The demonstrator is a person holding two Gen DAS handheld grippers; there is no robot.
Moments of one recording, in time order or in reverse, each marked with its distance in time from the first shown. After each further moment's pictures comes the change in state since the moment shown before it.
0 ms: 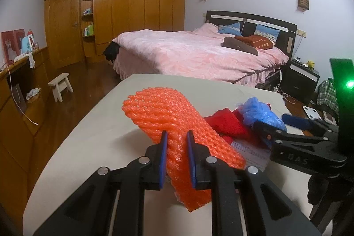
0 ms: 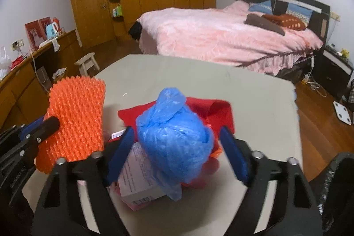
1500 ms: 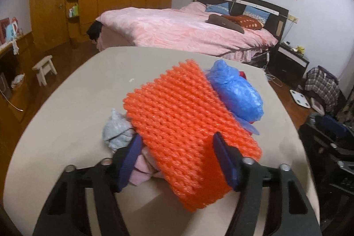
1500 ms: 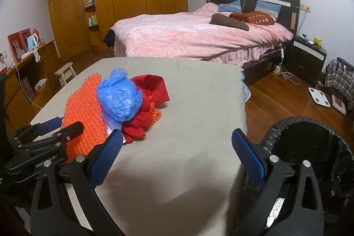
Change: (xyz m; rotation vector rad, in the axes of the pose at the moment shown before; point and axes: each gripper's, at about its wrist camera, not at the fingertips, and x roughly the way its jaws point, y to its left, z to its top) left arm 0.017 -0.044 -0.027 -0.008 0.156 -0.106; right arm -0.078 -0.048 -0.055 0.089 -0.052 -0.166
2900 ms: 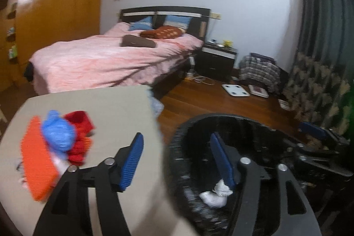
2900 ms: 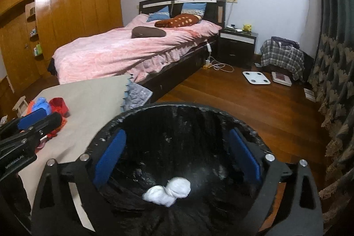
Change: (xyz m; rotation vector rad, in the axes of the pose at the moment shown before) left arm -0.067 -0.218 0.005 0.258 -0.115 -0.329; right arm -0.139 -0.182 -0.056 0.222 -0.068 -0.332
